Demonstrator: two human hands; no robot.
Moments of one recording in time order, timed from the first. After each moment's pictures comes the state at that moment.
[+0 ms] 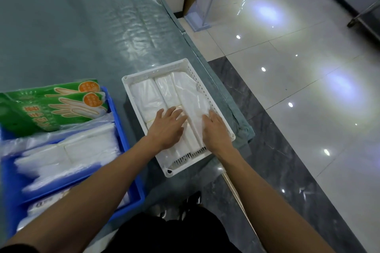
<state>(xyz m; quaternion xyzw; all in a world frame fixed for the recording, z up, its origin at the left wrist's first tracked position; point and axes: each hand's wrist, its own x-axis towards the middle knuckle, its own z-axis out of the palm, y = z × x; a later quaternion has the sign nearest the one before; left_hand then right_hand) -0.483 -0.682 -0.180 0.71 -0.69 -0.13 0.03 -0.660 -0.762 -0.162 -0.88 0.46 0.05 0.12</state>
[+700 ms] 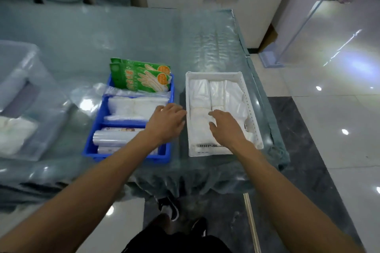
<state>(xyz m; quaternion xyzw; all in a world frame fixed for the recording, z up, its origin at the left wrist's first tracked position) -0.510 -0.541 -0.086 0.86 -0.51 -0.05 0.04 -0.650 -0.711 -0.086 -0.94 0.25 0.03 0.23</state>
